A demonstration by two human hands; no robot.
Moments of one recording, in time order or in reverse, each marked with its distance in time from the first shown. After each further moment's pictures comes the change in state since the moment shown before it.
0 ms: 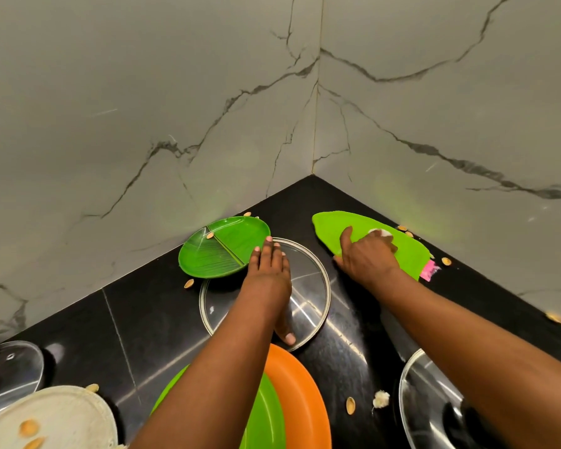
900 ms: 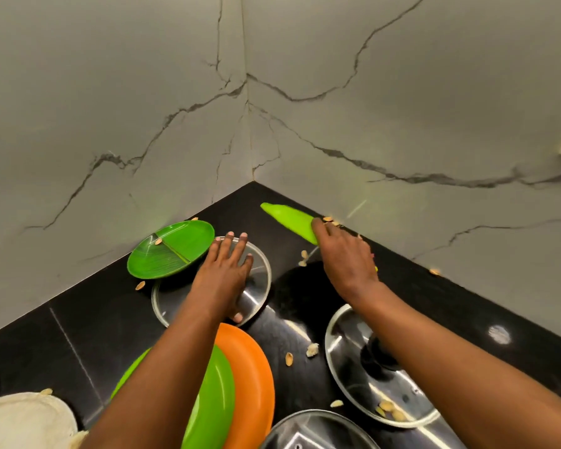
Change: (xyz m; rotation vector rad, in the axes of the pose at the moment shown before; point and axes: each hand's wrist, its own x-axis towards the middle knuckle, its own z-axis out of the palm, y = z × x) left_hand -0.041 0.011 0.003 0.143 0.365 0.139; right_hand -0.125 0.048 -0.038 0.272 0.448 0.084
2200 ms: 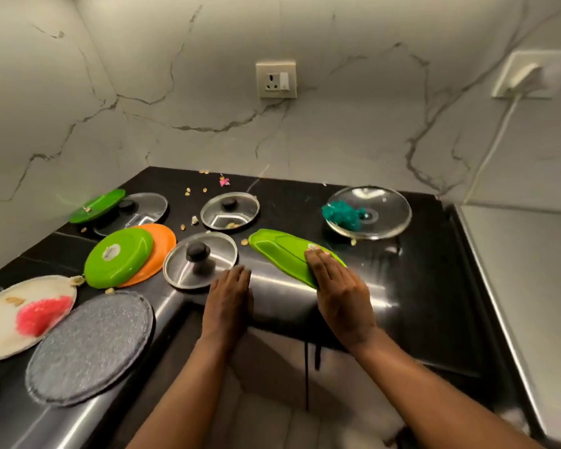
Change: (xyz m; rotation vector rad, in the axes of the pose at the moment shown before) left_hand -0.396 0.299 -0.029 -0.486 0.597 0.239; right_hand -0.568 -0.002 -0.200 0.163 0.471 0.255
